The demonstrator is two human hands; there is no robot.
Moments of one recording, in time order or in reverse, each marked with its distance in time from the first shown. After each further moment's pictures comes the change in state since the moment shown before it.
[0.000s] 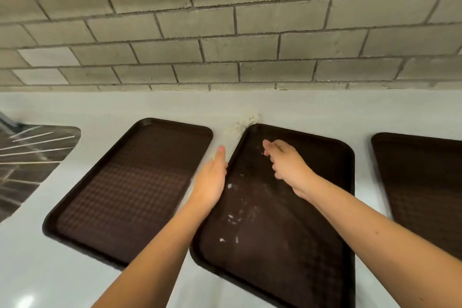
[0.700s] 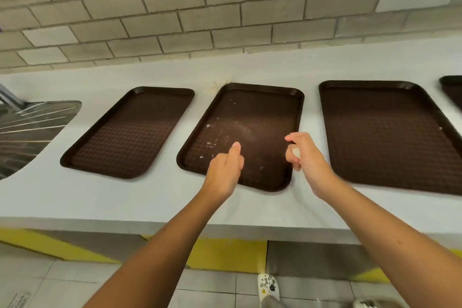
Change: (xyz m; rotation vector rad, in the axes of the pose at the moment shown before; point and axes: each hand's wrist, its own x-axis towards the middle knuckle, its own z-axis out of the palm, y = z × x) left_hand -0.203 -0.049 0.056 0.228 -0.115 0.195; right_hand -0.207 0.098 -0.064 0.192 0.129 -0.097
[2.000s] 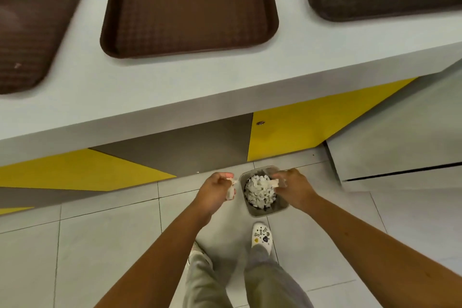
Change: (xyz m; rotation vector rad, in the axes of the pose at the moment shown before) left_hand -0.184 -0.106 0.426 -0.201 -0.432 -0.632; right_hand -0.214 0.344 -0.359 -0.810 -0.170 0.552
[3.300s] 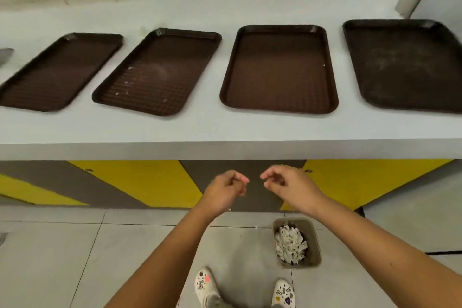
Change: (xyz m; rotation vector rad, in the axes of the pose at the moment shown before) left_hand -0.118 0.075 -0.120 0.182 0.112 0.423; right_hand -0.095 -0.205 -0.065 0.075 0.092 -0.589
